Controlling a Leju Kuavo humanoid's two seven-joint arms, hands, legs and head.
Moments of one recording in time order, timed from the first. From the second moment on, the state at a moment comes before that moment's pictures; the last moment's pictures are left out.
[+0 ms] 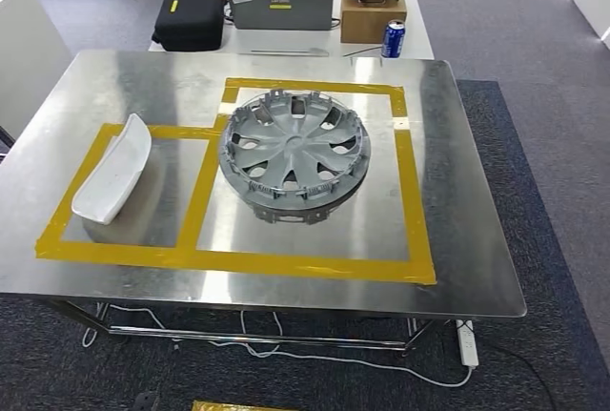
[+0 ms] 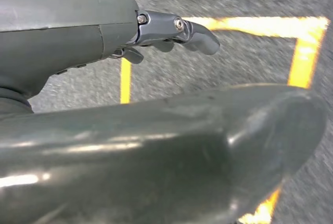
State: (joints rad) left arm -0.08 -0.11 1.37 -0.23 -1.15 -0.03 -0.18; right arm -0.06 0.23 -1.04 -0.21 1.48 -0.36 0.31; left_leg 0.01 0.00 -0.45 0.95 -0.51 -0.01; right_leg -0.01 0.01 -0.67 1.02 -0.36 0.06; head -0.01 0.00
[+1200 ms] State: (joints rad) left arm -0.07 -0.10 1.13 -0.22 -1.40 -0.07 0.00; right arm -0.07 0.22 -1.11 -0.20 1.31 -0.09 0.24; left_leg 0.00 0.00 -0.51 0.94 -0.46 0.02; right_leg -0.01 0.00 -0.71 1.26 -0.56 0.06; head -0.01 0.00
